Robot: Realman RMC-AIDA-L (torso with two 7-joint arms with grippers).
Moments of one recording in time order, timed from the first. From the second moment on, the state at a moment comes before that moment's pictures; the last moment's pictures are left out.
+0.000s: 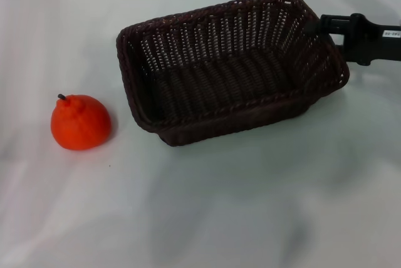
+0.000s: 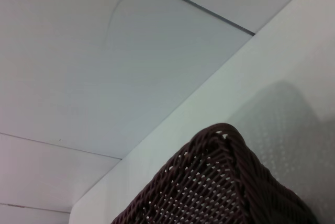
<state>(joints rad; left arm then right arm) -0.23 -2.16 -2.78 -0.23 1.06 -1.89 2.23 0.61 1.95 -0.31 -0.50 0.87 1.40 2.39</state>
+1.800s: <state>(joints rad) -0.25 -2.16 -2.43 -0.44 1.56 -1.27 2.21 0.64 1.95 -0.30 -0.59 1.22 1.27 2.24</state>
